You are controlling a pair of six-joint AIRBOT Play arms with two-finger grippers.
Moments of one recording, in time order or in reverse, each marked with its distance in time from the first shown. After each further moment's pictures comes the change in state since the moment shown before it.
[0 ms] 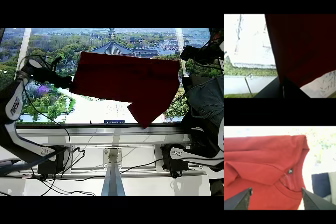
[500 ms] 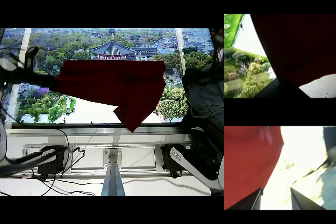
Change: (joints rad) left arm 0.115 0.425 -0.226 0.190 0.050 -0.021; right arm 0.000 0.328 -0.353 0.060 0.229 -0.040
